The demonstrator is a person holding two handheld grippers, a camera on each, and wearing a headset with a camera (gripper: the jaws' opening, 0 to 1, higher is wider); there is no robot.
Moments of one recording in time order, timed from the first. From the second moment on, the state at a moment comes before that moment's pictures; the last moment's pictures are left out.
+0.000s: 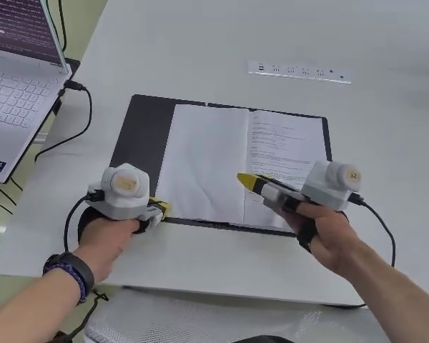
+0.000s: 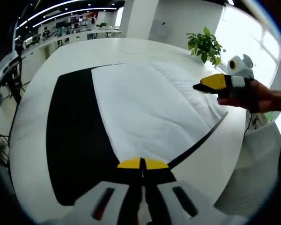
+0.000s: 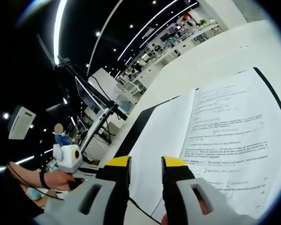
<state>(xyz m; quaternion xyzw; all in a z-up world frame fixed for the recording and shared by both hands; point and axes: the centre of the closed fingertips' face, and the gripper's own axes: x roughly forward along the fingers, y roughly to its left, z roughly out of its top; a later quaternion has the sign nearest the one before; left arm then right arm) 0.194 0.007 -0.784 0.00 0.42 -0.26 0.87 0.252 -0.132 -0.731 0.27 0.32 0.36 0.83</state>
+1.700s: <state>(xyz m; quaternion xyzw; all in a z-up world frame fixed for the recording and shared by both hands) 0.198 0.011 -0.791 0.00 0.43 -0.25 0.87 0.317 -0.127 -0.757 0.31 0.33 0.30 0.84</state>
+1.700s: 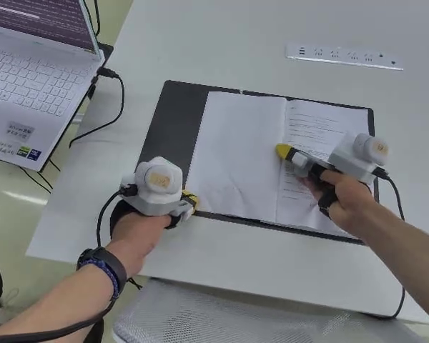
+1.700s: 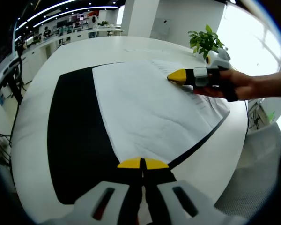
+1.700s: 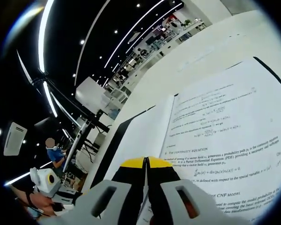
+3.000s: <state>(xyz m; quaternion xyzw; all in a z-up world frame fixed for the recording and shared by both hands) 0.200 0.010 -0.793 0.01 0.43 -0.25 0.87 0.395 -0.134 -0.760 0.34 0.27 0.21 0.88</state>
